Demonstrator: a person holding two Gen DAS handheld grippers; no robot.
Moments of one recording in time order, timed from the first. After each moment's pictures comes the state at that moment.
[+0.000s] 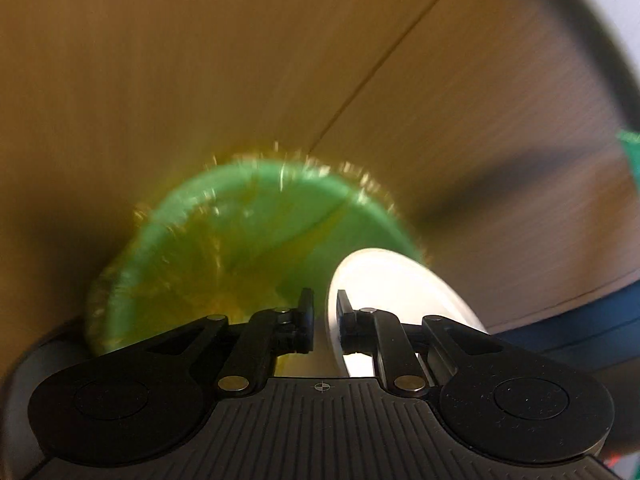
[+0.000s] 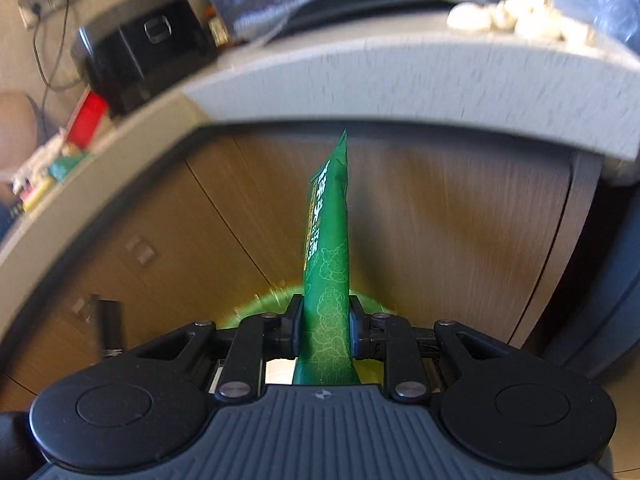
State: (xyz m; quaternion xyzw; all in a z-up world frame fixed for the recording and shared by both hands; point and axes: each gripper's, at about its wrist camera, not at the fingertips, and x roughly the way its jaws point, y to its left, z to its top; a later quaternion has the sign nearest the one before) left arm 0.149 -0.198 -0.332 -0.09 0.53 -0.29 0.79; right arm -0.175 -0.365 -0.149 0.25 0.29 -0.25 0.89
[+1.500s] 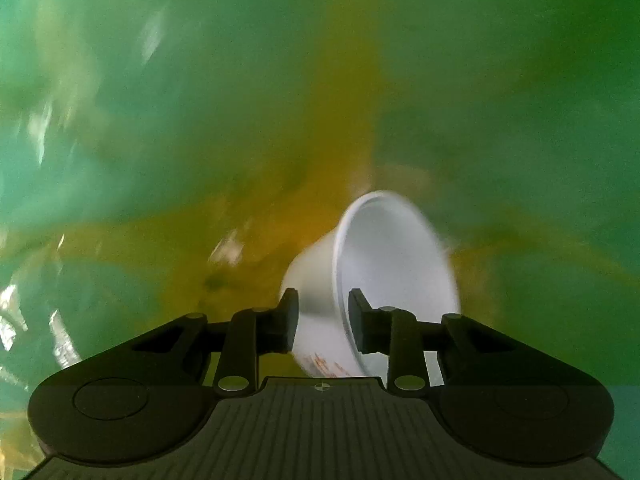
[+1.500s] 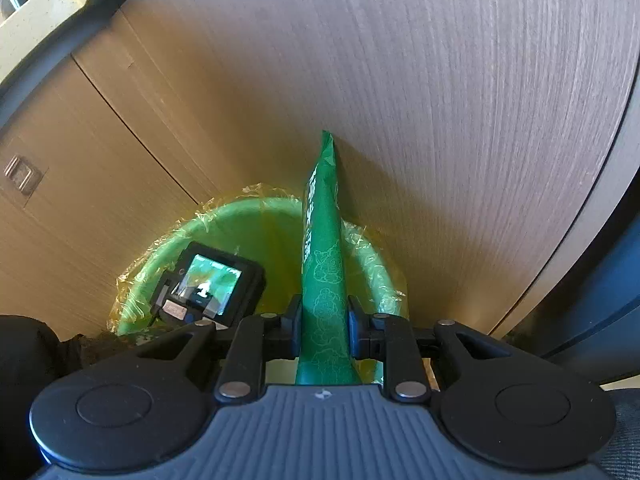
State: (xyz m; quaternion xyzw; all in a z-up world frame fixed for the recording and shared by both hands) left arm 0.189 -0.329 -0.521 0.31 0.64 -0.21 0.67; right arm -0.134 -0.402 -0.280 0.30 0.37 -0.26 0.84
